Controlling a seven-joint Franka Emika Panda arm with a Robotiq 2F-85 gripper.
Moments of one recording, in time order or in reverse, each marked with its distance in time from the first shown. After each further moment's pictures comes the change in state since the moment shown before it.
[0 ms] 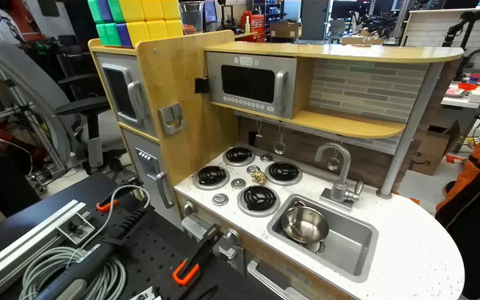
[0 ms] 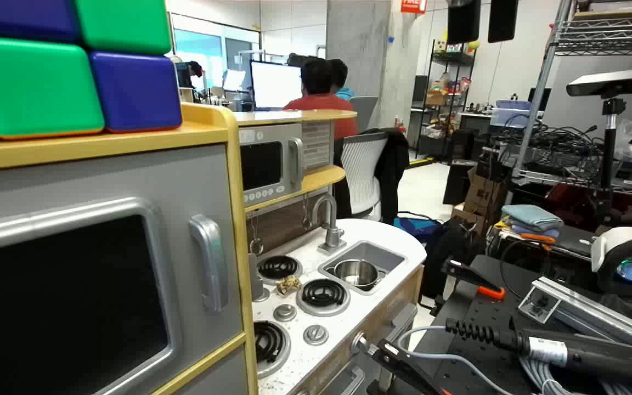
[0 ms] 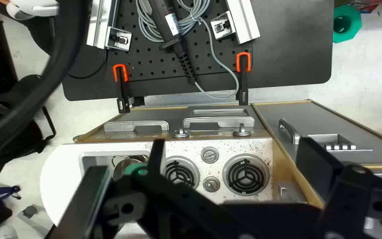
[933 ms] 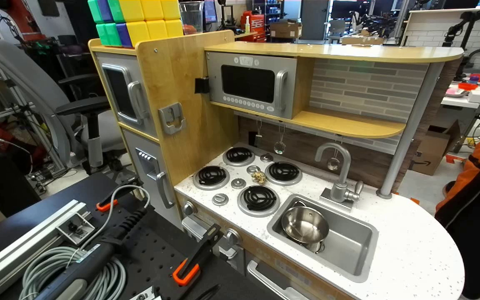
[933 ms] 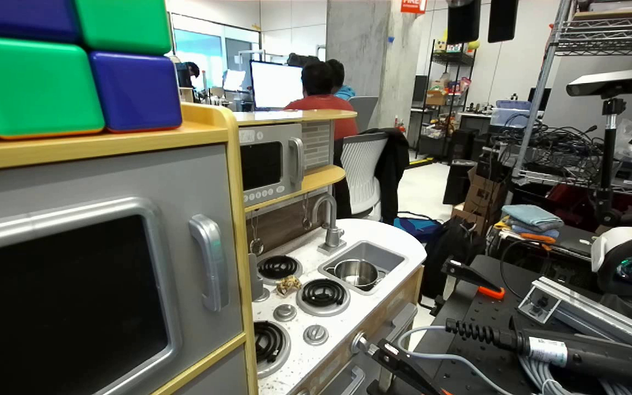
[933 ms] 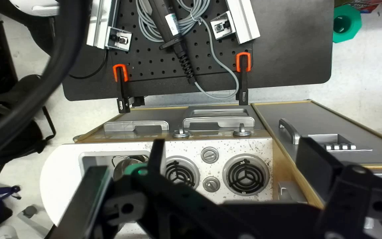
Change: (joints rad) arm 0.000 0.000 0.000 0.000 0.000 0.000 0.000
